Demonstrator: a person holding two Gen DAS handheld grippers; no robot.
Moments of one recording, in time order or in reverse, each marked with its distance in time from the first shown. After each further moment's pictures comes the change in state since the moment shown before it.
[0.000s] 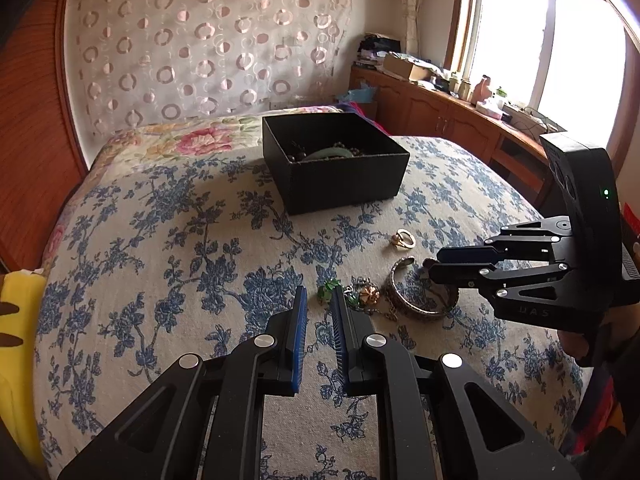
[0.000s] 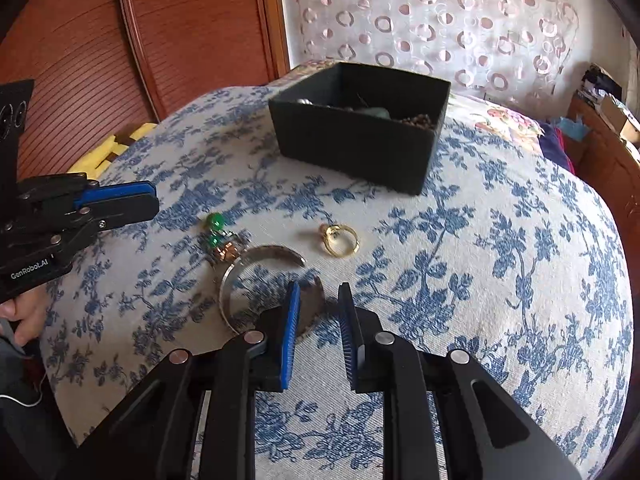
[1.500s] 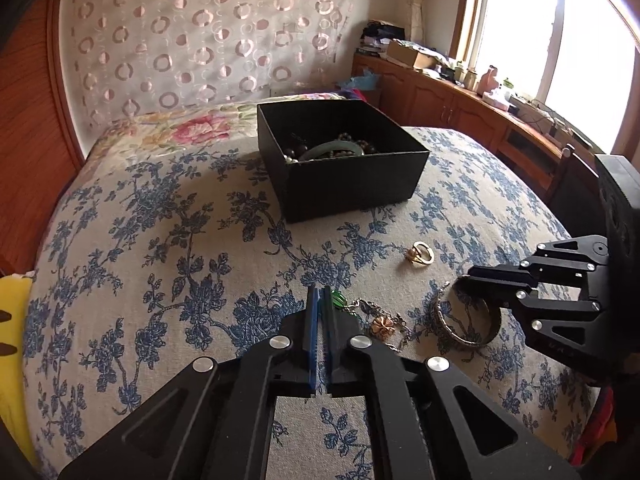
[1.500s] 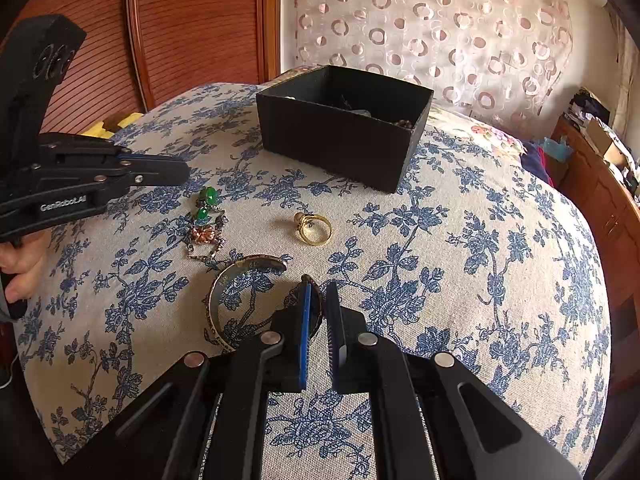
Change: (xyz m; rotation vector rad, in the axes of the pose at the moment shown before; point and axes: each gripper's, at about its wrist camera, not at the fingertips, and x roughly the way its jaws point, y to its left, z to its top) left arm 0.036 0.004 0.021 -0.007 0.053 0.009; right arm -0.006 -0.001 -0.011 -0.058 -0.032 -0.089
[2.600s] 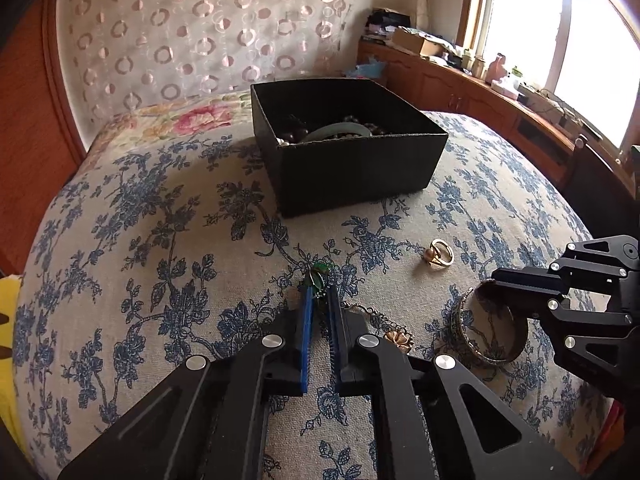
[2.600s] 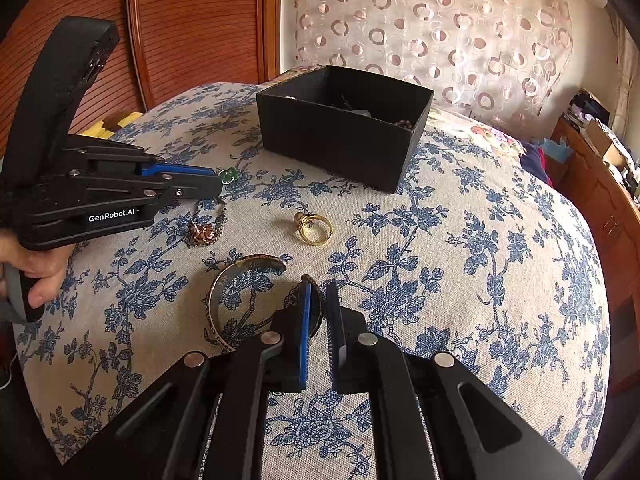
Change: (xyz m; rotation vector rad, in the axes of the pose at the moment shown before) left arm 0.029 -0.005 0.006 0.007 0.039 0.023; right arm 0.000 0.000 0.000 -0.001 -0.001 -0.001
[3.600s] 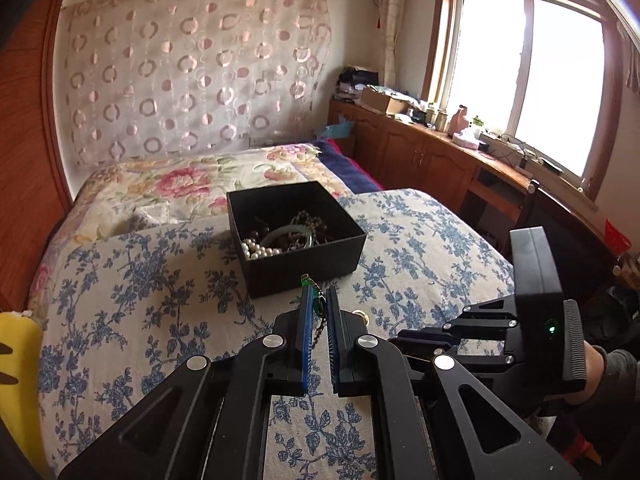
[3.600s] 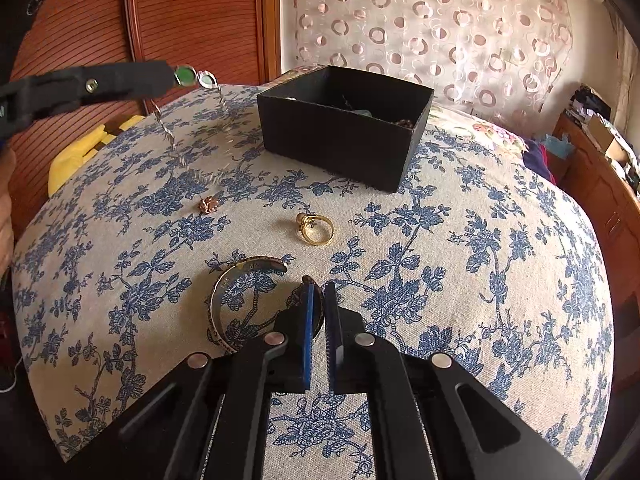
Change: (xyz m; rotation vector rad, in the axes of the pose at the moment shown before) left arm -0.088 -0.020 0.022 0.023 -0.220 -0.100; right arm -0.001 -0.002 0.002 0.016 0.000 0.017
